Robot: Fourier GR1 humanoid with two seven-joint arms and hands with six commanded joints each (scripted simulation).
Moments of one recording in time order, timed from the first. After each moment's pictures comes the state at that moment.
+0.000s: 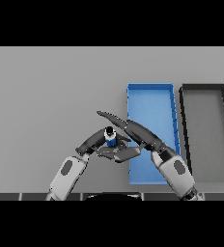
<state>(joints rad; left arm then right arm) -0.22 -0.02 -0.42 -1.57 -0.05 -0.35 -0.03 -0.41 -0.17 0.36 -2.01 -0.15 0.34 0.52</state>
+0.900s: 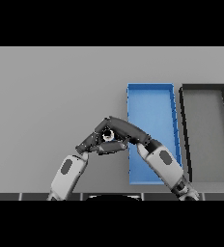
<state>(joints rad) -0.22 -0.05 -0.37 -1.57 -0.03 -0.40 0.02 -0.54 -0.11 0.42 -1.83 -0.18 0.34 0.43</state>
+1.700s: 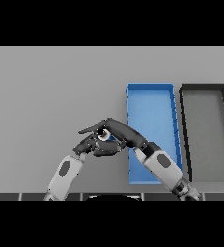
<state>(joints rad) -0.21 0.00 -0.38 -1.60 -0.15 -0.43 -0.02 -0.55 -0.11 0.48 -1.87 -0.16 0.21 0.50</state>
